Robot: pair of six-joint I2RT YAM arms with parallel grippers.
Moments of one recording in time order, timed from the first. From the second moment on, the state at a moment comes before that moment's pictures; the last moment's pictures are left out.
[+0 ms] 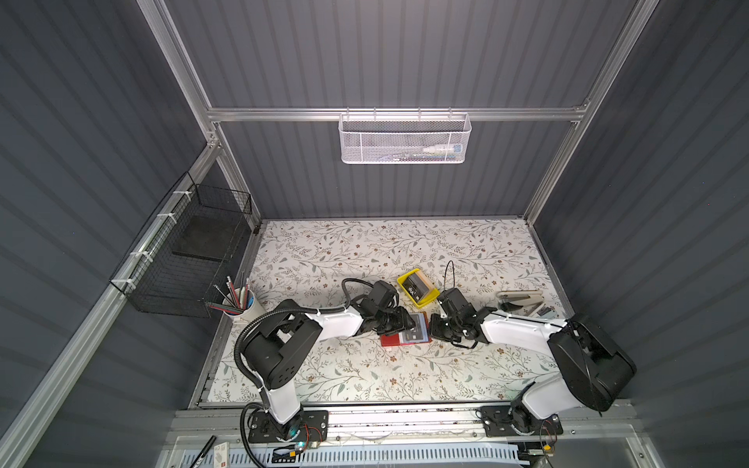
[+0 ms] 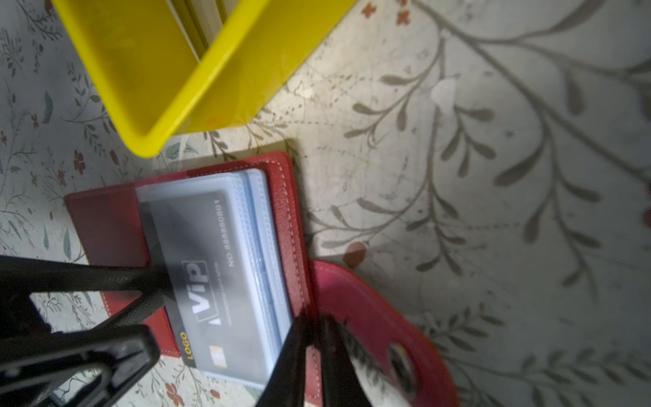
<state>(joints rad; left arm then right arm) -0.79 1.76 0.88 0.00 0.42 -0.87 0.63 1.52 0.65 -0.19 -0.15 0.77</state>
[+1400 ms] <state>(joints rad) -0.79 1.75 0.89 -0.07 0.33 -0.82 0.63 1.42 0.65 -0.21 -0.16 0.77</state>
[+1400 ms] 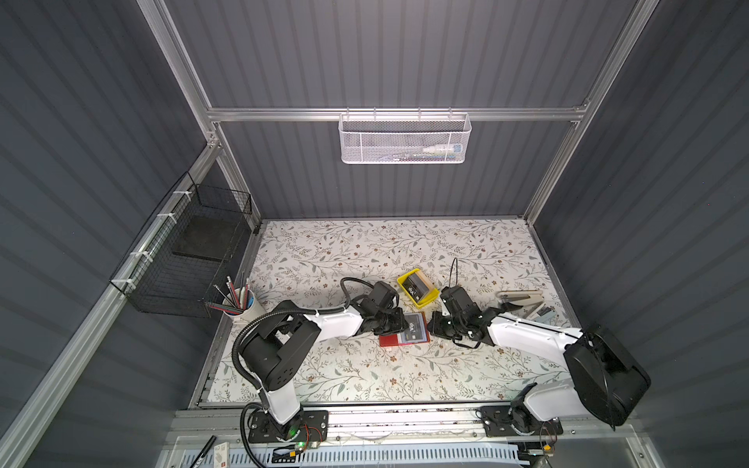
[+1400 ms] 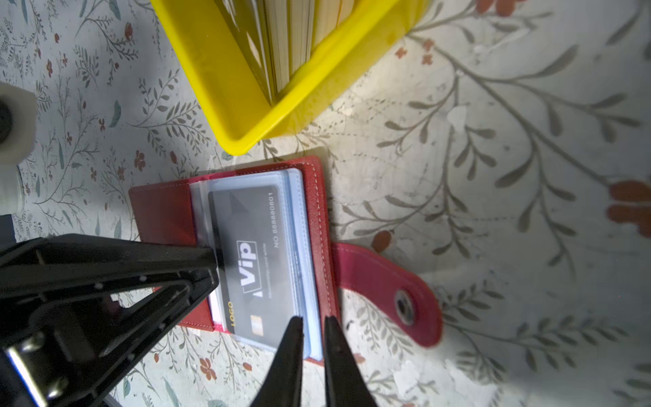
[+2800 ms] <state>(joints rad) -0.81 1.76 0.89 -0.10 0.29 -0.81 0.60 1.47 0.64 -0.08 -0.30 0.79</state>
